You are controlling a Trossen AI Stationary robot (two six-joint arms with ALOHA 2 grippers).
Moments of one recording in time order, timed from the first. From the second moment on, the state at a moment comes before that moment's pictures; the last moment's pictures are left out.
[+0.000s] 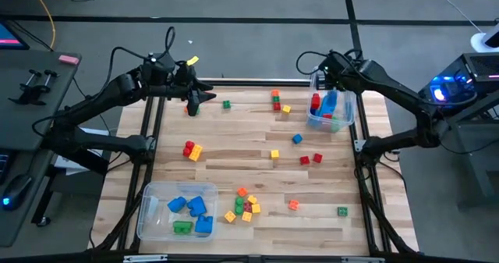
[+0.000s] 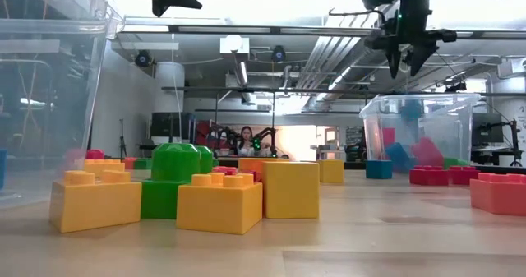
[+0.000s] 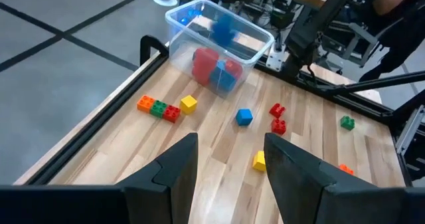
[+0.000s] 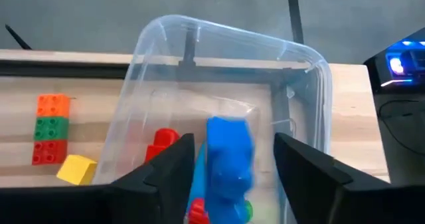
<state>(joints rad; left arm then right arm) 0.48 1.08 1.22 -0.62 0.20 -0.13 -0.68 1.30 1.31 -1.21 0.52 0.76</state>
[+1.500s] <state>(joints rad) 0.48 1.08 1.22 -0.63 0.20 -0.17 -0.02 1.28 1.34 -0.52 0.07 0.31</state>
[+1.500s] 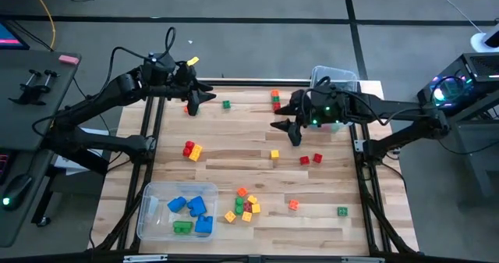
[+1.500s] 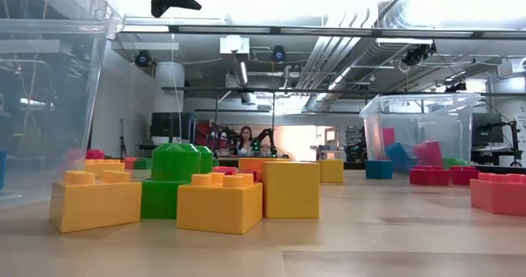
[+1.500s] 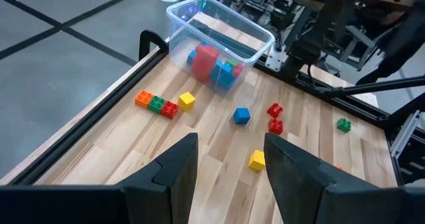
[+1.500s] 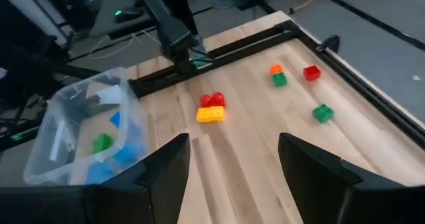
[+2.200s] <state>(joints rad) 0.42 1.15 1.22 -0.66 0.20 -0.18 0.11 1.76 1.34 -0.38 -0.19 -0.57</state>
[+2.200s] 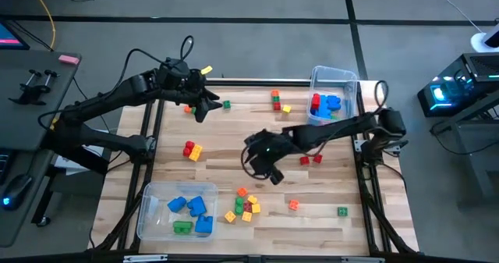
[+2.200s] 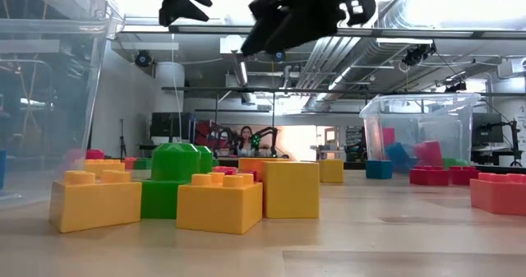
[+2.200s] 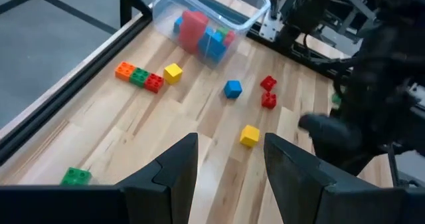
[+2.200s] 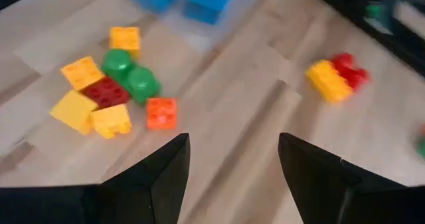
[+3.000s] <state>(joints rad) 0.42 1.15 1.22 -0.72 0.20 -0.19 0.26 2.01 1.34 -0.03 -0.36 -0.59</state>
